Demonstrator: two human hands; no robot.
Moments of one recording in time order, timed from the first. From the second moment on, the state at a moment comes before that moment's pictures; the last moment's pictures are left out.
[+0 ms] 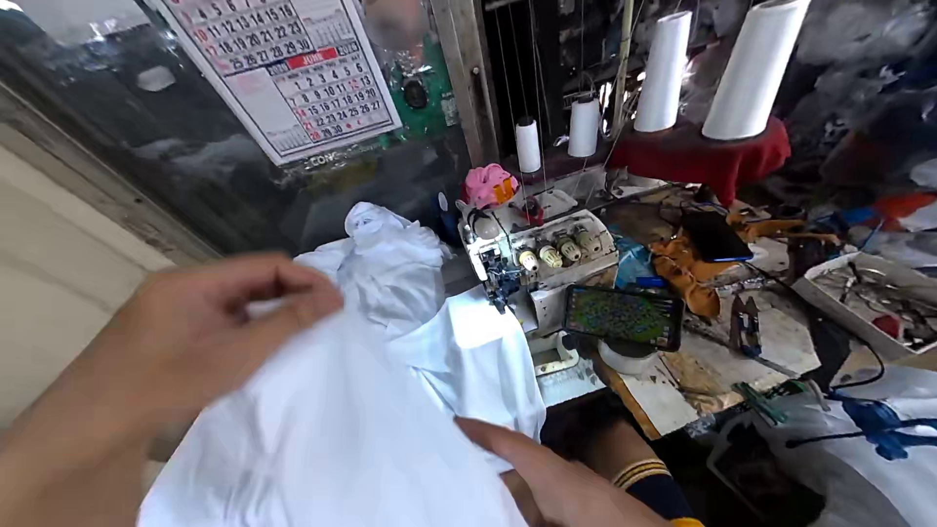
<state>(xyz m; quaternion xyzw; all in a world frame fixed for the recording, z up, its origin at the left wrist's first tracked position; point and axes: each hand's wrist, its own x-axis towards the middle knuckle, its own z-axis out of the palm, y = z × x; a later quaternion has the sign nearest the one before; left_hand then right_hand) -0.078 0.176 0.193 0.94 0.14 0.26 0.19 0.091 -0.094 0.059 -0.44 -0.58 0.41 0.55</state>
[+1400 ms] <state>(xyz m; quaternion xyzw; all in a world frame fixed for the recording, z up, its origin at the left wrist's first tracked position) 0.078 0.216 -0.005 0.91 0.13 0.34 0.20 0.139 -0.059 -0.076 -0.59 -0.45 0.35 0.57</state>
